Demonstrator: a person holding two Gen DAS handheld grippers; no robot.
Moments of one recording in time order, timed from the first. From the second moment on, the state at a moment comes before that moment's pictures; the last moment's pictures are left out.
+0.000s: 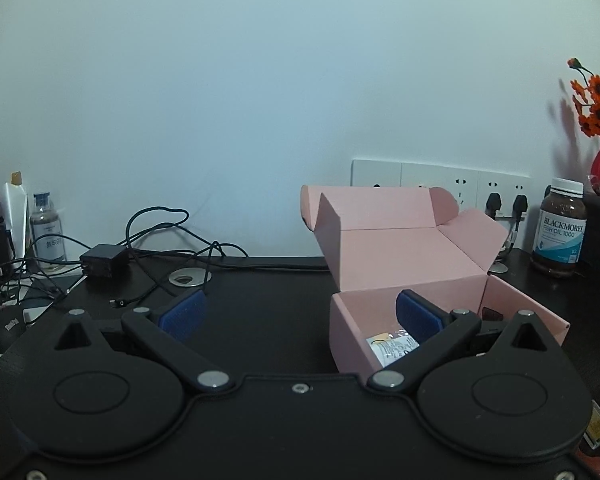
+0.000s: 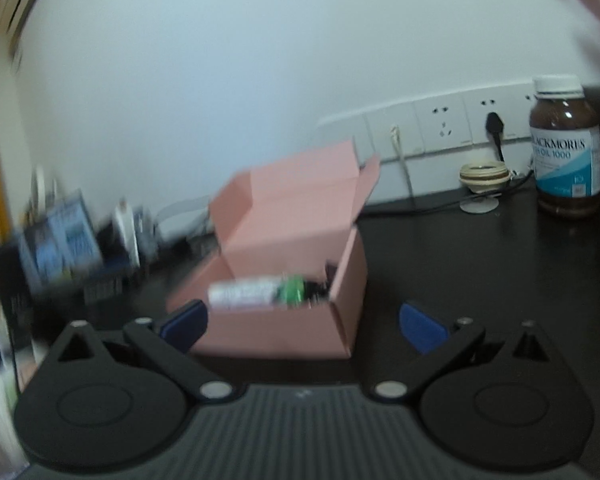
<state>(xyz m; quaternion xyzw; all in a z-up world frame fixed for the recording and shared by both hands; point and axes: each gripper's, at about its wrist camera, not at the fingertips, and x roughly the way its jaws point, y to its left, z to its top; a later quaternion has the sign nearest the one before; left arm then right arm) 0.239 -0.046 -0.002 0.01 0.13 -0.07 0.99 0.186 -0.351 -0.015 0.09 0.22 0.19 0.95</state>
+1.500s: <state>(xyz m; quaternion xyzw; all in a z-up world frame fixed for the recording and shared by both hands) 0.233 -0.060 -0.004 0.05 0.12 -0.07 0.99 0.181 -0.343 -0.039 0.01 0.30 0.13 0.94</state>
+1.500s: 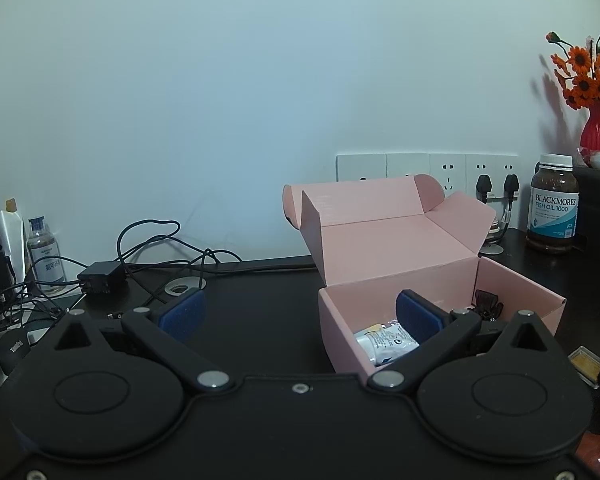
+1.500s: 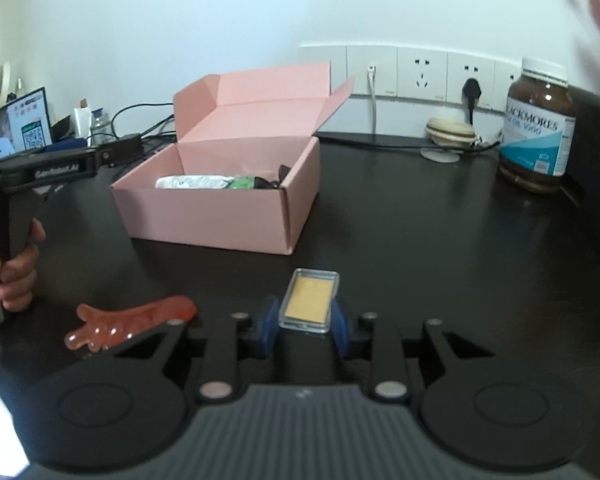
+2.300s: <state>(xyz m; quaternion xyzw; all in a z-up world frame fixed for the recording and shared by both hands) 0.232 -0.063 -0.004 0.06 0.11 -0.07 0.99 0.203 -0.316 -0.044 -0.03 0.31 0.07 0.95</state>
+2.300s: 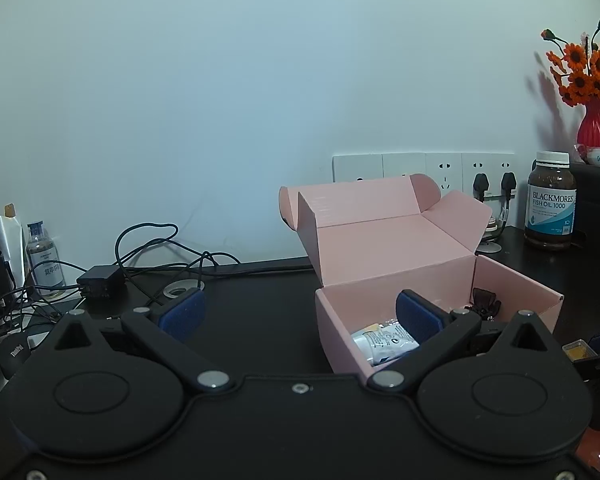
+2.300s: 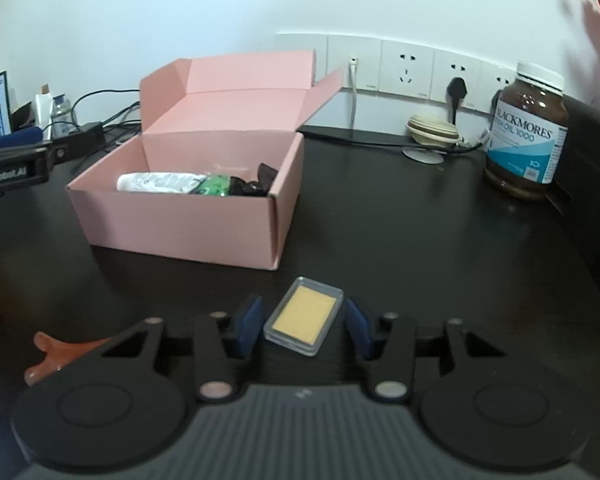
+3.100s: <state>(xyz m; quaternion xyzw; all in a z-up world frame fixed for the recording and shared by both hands) 0.248 -0.048 -0.005 0.01 0.16 -0.05 0.99 0.184 -0.324 0.009 0.01 0.23 0.07 0.97</state>
